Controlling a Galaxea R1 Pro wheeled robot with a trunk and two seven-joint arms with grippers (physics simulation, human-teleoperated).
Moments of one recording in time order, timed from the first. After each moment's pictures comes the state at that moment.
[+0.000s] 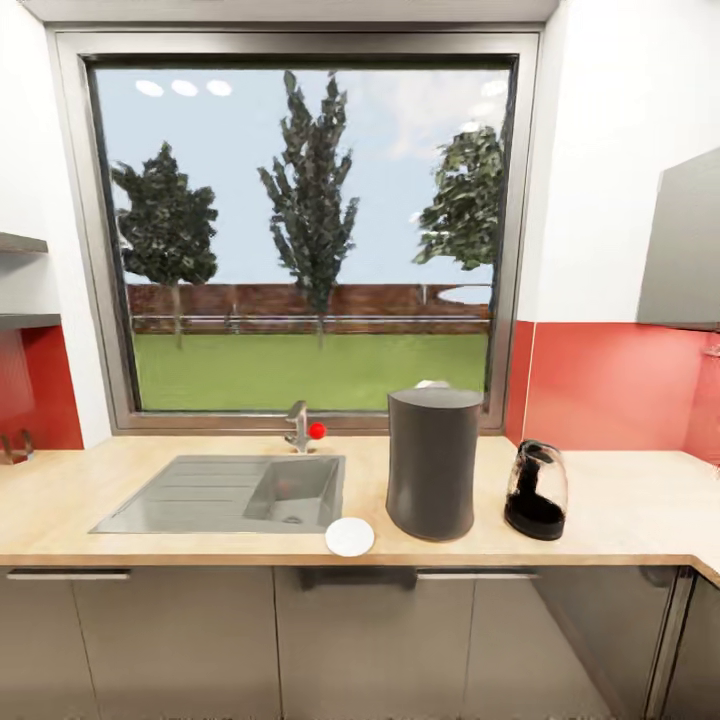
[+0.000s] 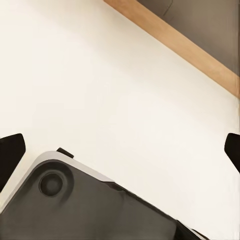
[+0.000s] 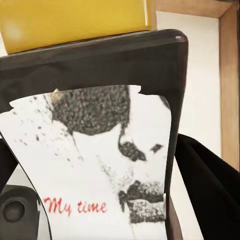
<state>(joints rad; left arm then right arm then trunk) 0.13 -0.08 0.05 -0.11 0.57 -0.55 -0.13 -0.17 -0.30 -0.08 0.03 0.12 -0.24 0.17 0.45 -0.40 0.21</state>
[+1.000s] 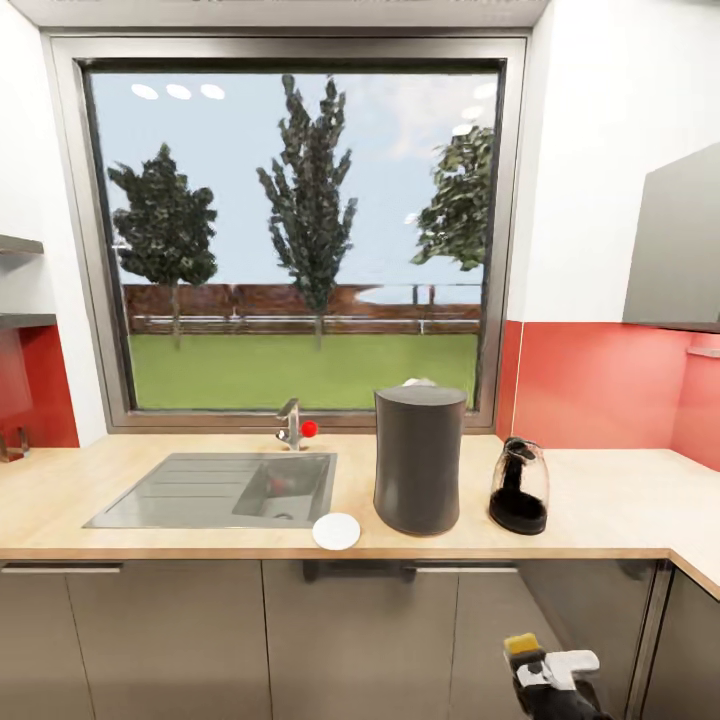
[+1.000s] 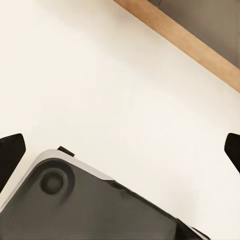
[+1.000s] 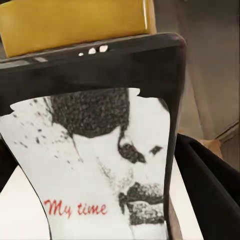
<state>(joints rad) 0.13 -0.08 0.05 -0.11 0.57 -0.54 -0.13 -0.17 -0.14 -0.09 -0.75 0.08 0.14 0.10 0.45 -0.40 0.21</state>
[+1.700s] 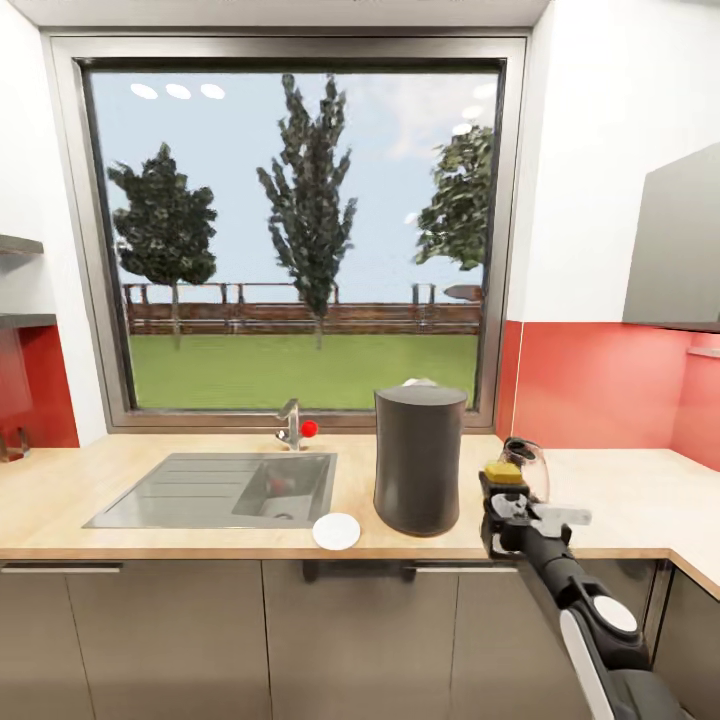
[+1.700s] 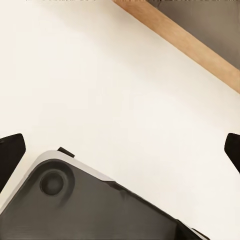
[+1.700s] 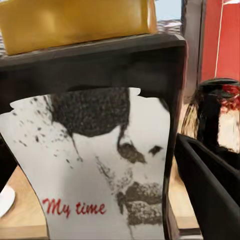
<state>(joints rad) 0.13 -0.08 0.05 -0.11 0.57 -0.55 -0.13 -0.17 -0.04 -0.12 -1.52 -0.09 0.24 0.10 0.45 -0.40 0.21</state>
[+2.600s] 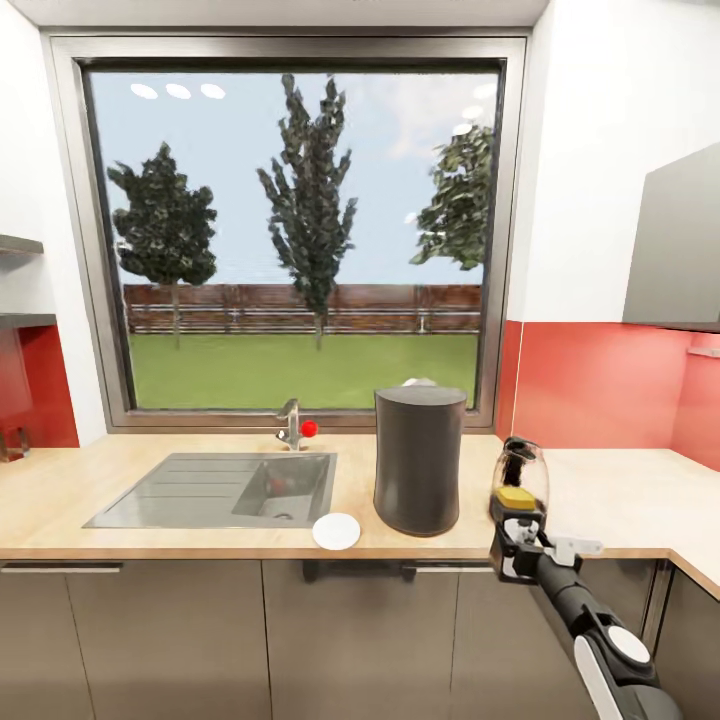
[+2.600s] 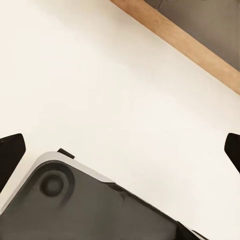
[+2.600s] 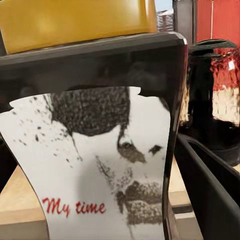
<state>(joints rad) 0.13 -0.08 0.05 -0.11 0.57 -0.55 -0.13 -0.18 -0.10 -0.16 -1.27 -0.19 0.04 0.17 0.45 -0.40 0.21</state>
